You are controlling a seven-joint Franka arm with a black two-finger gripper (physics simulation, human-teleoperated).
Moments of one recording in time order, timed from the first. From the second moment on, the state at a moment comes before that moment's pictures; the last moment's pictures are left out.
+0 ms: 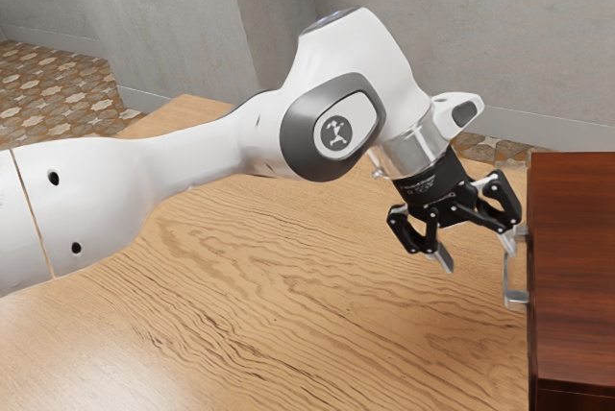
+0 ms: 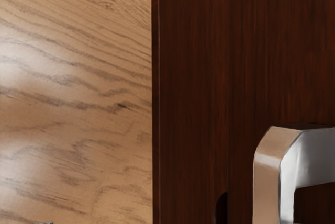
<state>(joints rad) 0.08 0.32 -0.41 -1.45 -0.24 1.98 -0.62</state>
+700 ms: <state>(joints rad) 0.12 0.20 -0.36 -1.57 -0.28 1.91 -0.57</state>
